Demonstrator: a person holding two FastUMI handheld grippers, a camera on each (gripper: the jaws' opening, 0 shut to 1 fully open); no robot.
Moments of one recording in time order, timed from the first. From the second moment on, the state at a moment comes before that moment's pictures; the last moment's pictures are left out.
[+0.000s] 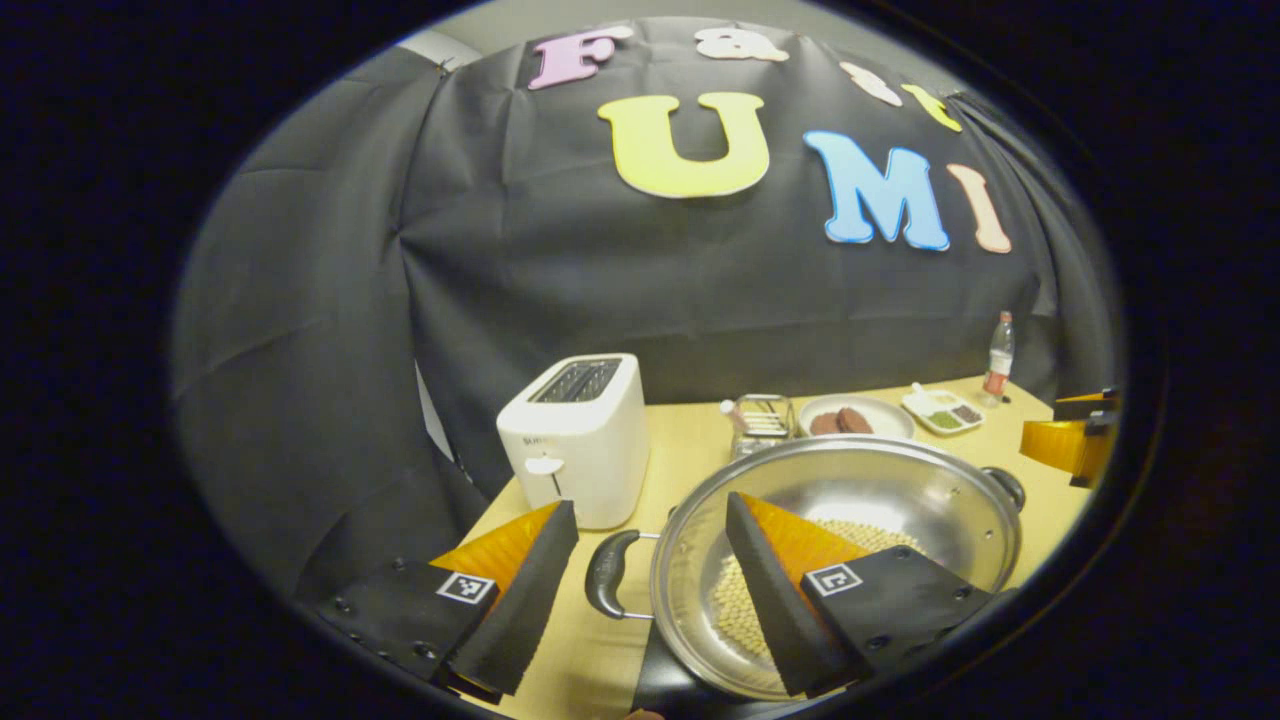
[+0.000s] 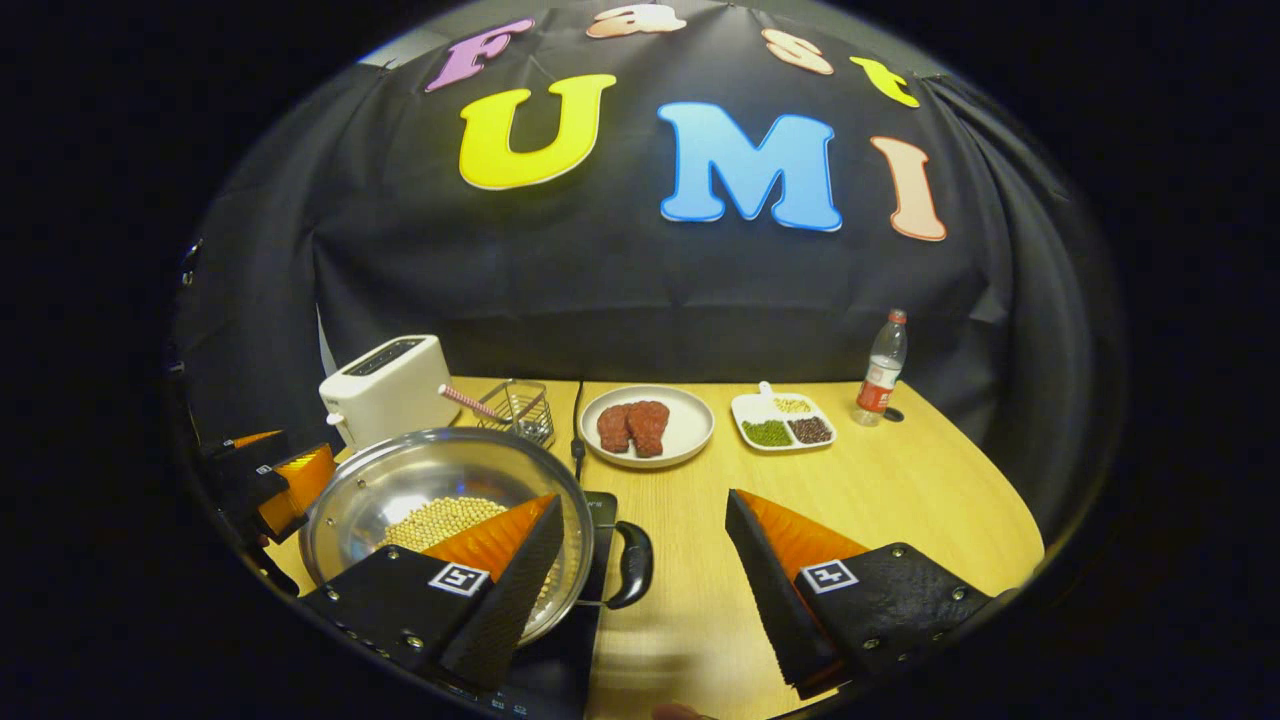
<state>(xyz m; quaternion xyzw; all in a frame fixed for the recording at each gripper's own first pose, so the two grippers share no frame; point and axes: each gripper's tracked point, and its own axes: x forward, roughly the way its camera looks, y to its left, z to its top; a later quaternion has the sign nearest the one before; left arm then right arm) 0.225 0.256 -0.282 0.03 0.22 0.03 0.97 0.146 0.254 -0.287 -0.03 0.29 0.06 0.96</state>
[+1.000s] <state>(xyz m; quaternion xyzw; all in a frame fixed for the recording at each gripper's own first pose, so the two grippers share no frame) 0.050 0.009 -0.058 -0.03 0.06 0.02 1.00 0.016 -0.005 -0.079 -0.03 0.11 0.05 0.99</state>
